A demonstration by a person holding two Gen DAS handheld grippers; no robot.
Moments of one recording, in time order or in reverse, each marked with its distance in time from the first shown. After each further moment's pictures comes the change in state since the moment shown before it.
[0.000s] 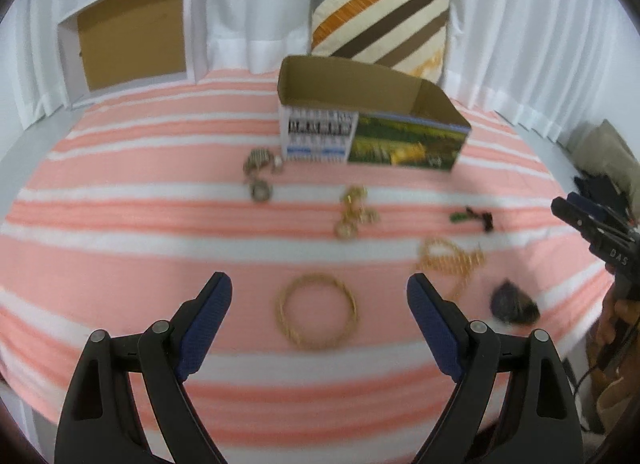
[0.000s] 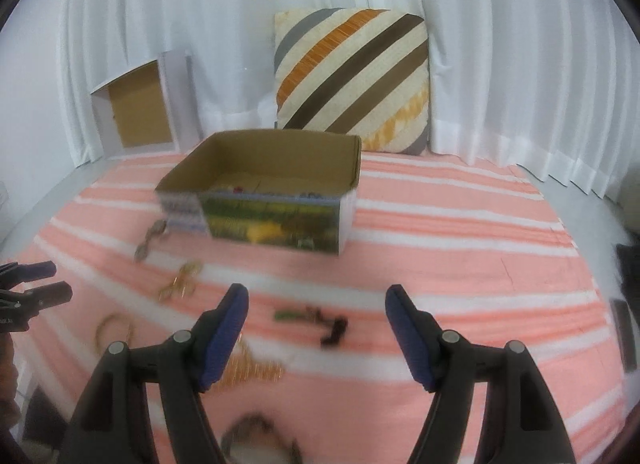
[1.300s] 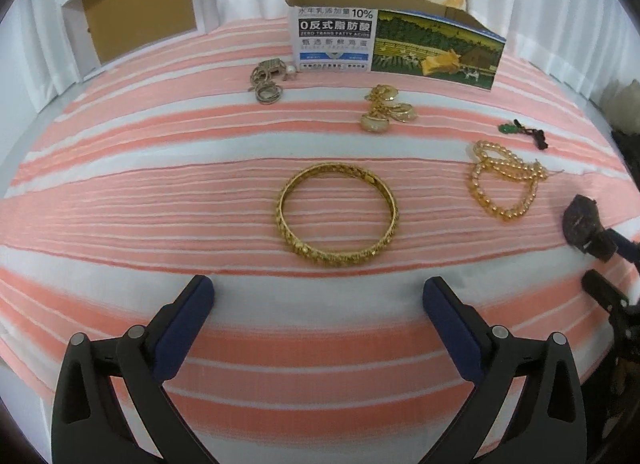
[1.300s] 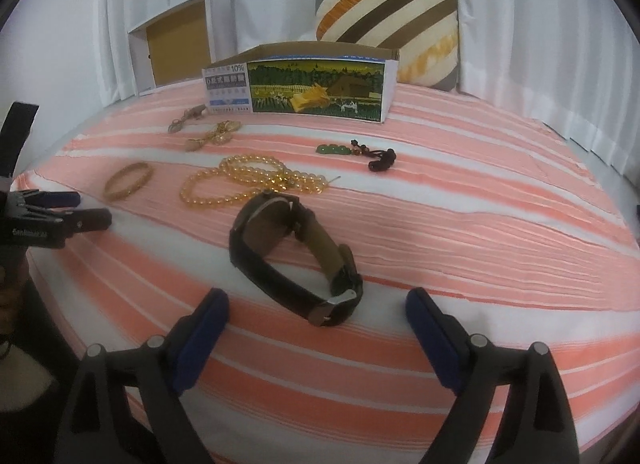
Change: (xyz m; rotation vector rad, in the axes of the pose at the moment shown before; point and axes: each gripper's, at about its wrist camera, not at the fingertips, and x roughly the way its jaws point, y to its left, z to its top) left arm 0.061 -0.004 -0.059 0.041 0.100 0.135; right arm 0.013 0.020 -0.128 -0.079 0.098 0.082
